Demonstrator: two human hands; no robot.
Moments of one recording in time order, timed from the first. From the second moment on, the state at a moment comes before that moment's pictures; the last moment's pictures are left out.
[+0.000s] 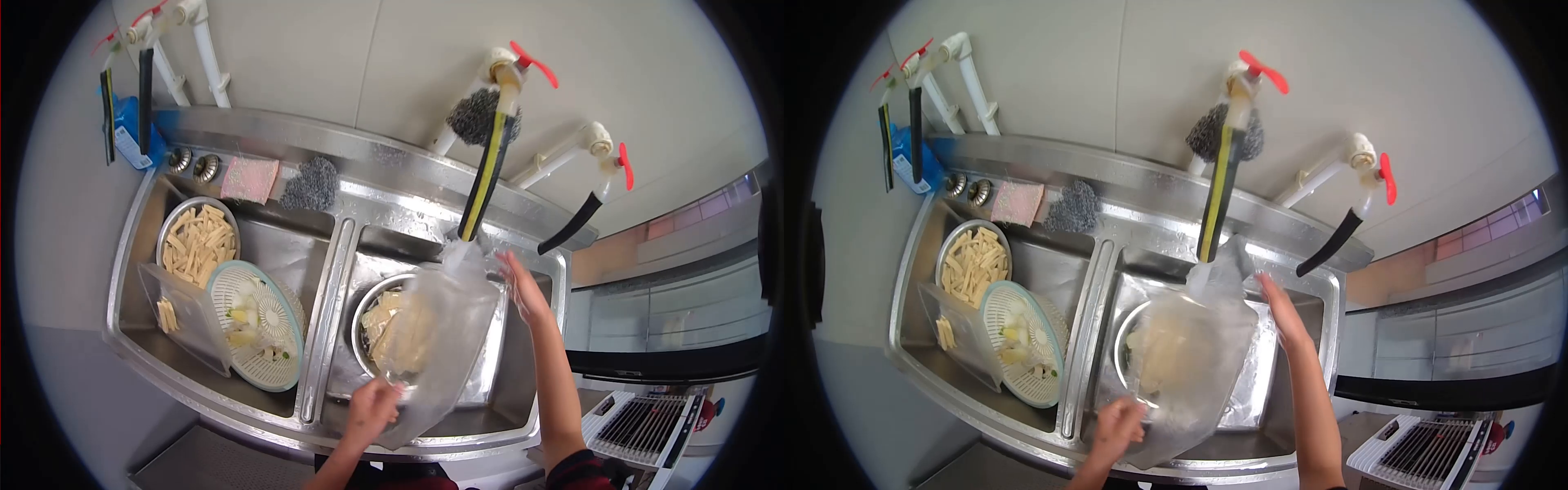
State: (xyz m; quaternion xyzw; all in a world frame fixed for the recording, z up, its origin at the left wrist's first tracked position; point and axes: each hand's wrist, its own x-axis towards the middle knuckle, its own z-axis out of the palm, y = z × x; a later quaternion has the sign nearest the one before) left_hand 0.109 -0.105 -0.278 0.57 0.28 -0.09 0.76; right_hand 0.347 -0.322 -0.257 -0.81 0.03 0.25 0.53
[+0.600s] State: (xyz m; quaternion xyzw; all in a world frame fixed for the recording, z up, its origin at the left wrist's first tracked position) left_hand 0.154 -0.134 -0.208 0.94 -0.31 -0.06 0.15; right_hand 0.191 -0.422 -0.279 -0.37 0.17 0.30 0.86
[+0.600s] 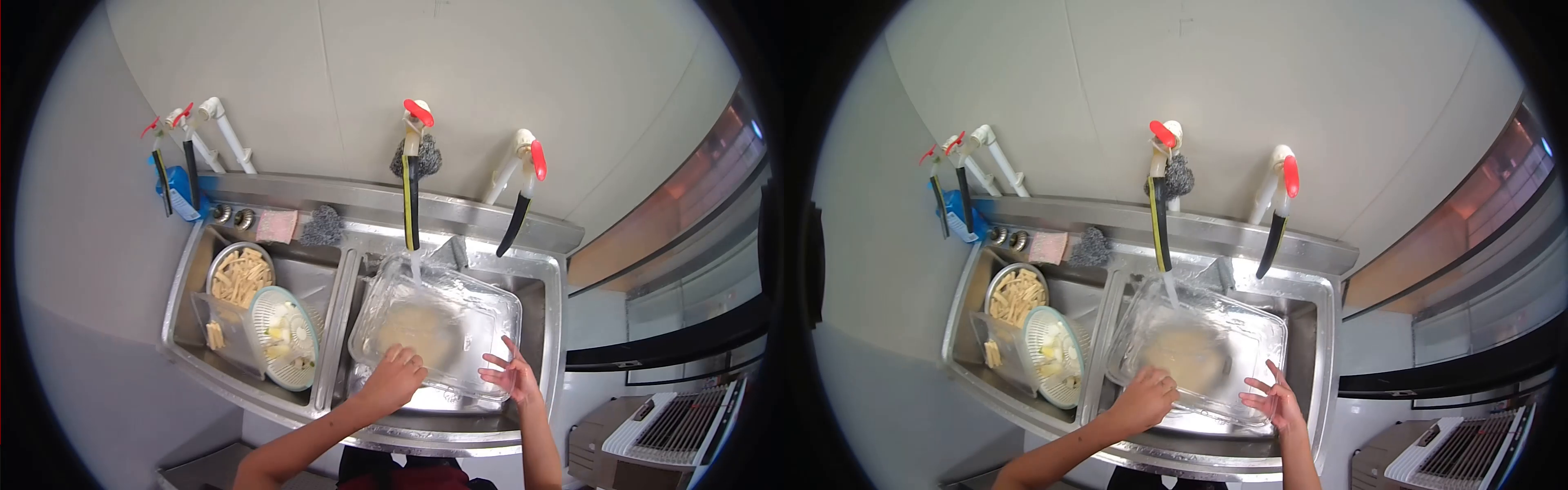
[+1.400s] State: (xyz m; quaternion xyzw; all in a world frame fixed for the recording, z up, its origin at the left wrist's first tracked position) left_hand -0.075 0.019 -0.250 0.63 0.31 0.19 0.69; right_hand 0.031 -0.286 -0.310 -0.52 0.12 0.42 0.73
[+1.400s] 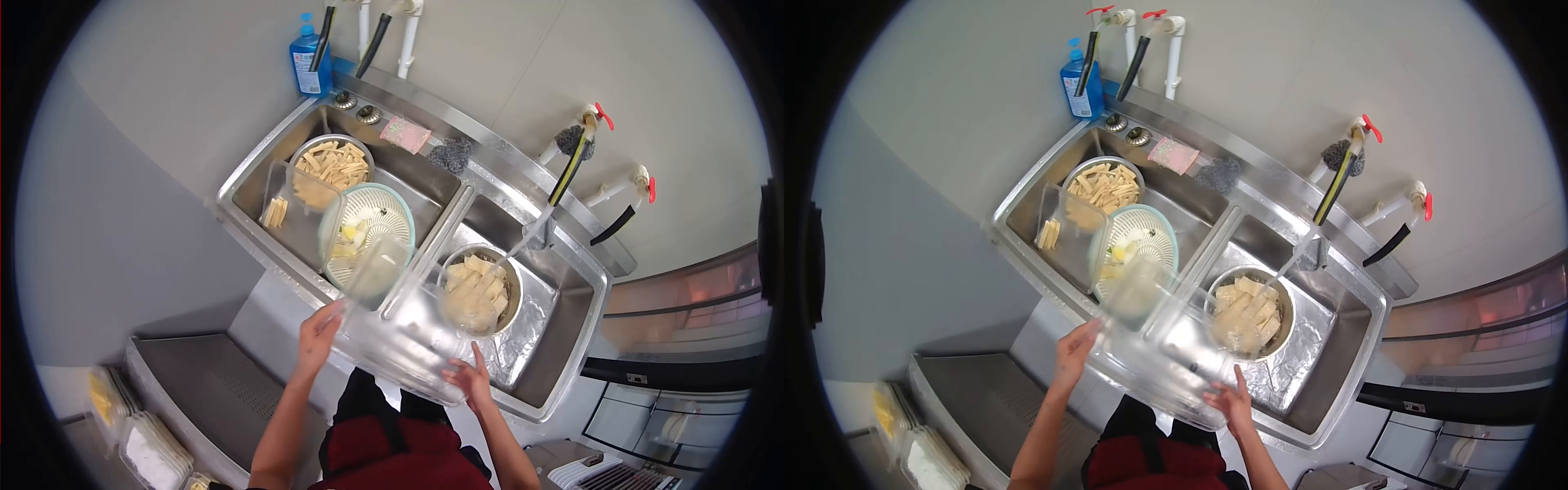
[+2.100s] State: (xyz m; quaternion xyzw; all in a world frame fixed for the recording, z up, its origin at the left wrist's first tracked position) left_hand -0.067 -0.041 -0.223 0.75 0.26 0.25 0.56; right_hand 0.087 -0.326 -0.350 -0.79 0.13 0.25 0.55
